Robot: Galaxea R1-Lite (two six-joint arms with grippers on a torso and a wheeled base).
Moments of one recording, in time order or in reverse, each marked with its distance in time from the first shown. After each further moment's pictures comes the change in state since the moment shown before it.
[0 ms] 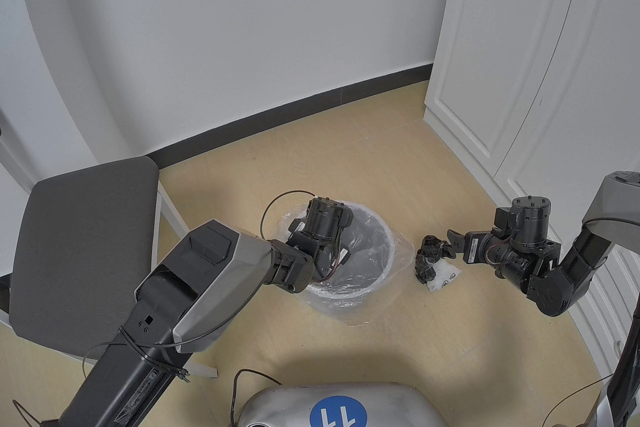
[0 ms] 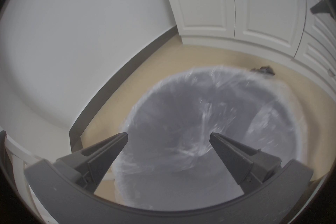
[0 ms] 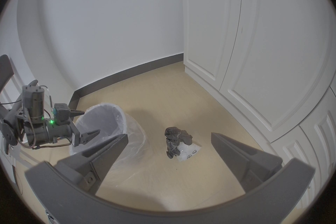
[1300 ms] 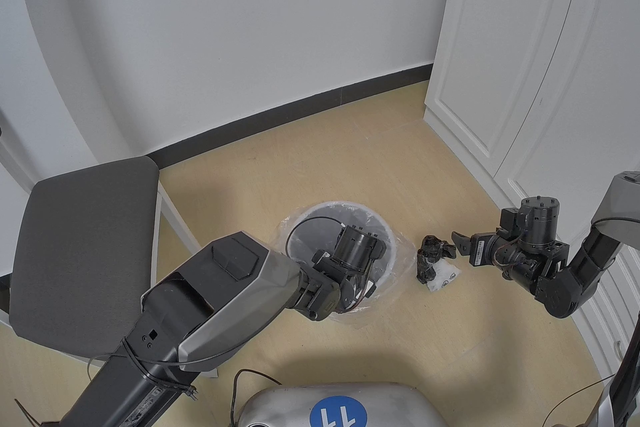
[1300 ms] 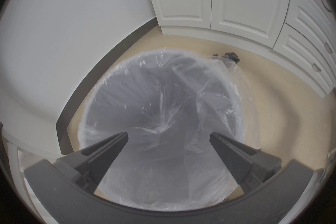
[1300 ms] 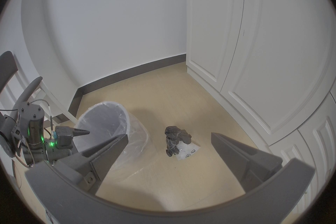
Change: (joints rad) left arm -0.121 -0.059 0.166 0.047 -0.018 -0.112; right arm -0.016 -0.040 0.045 -0.007 0.039 -0.037
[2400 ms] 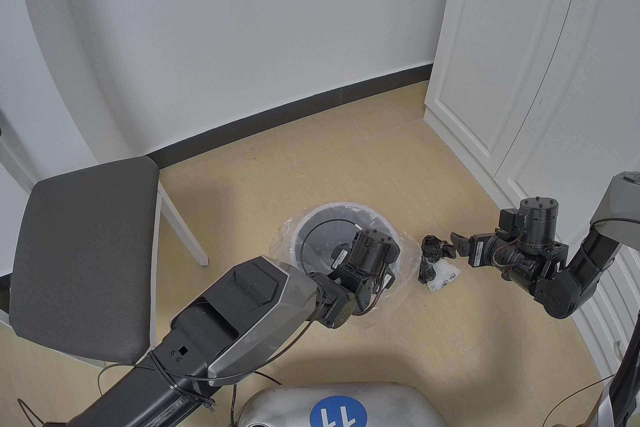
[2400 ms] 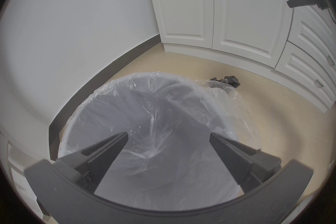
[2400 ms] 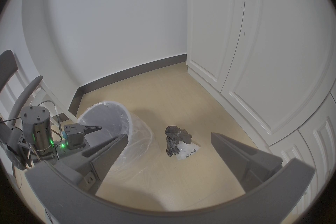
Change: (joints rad) left arm -0.028 0.140 -0.211 -0.101 0.008 -0.020; right arm 0.004 0.004 0.001 -0.003 0.000 -0.003
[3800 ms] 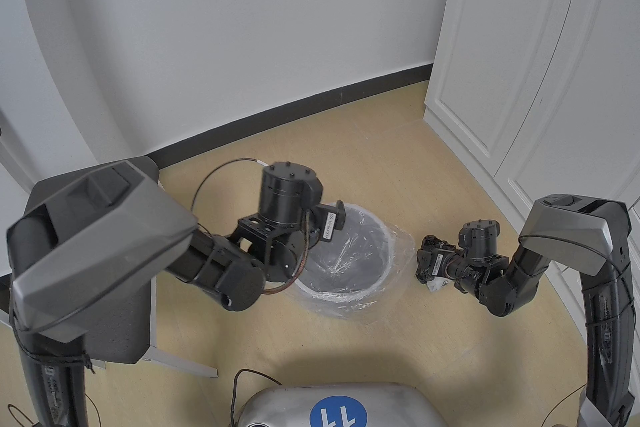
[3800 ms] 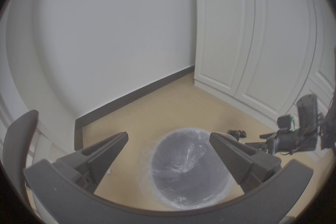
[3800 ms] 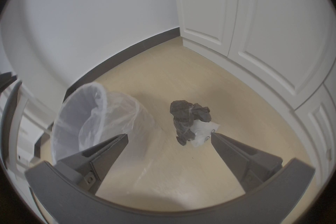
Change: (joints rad) left arm 0.093 -0.614 0.783 -0.407 0.027 -0.139; right arm 0.022 0.405 -0.352 0.077 -0.004 0.248
